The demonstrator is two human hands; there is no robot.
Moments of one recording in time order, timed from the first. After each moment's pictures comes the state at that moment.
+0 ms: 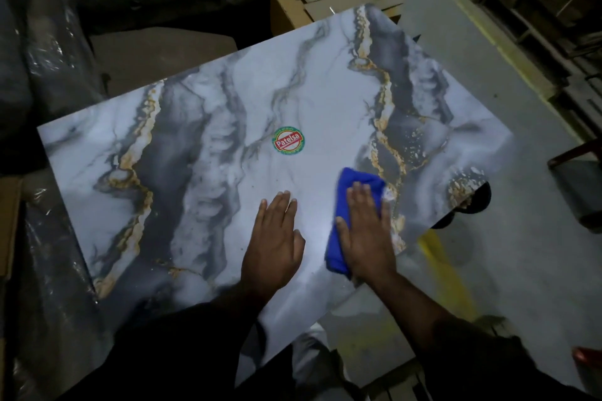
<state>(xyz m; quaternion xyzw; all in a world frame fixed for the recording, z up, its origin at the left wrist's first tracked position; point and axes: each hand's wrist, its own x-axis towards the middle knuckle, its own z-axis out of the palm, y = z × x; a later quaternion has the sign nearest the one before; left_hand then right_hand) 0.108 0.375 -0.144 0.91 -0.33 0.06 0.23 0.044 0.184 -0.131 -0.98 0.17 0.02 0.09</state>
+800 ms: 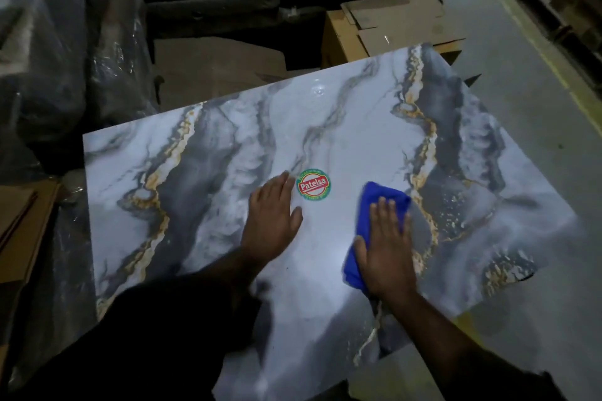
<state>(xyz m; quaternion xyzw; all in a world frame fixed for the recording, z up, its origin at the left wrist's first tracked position) 0.240 0.354 -0.130 0.97 -0.19 0.04 0.16 0.133 0.135 -0.123 -0.99 0.09 0.02 0.05</state>
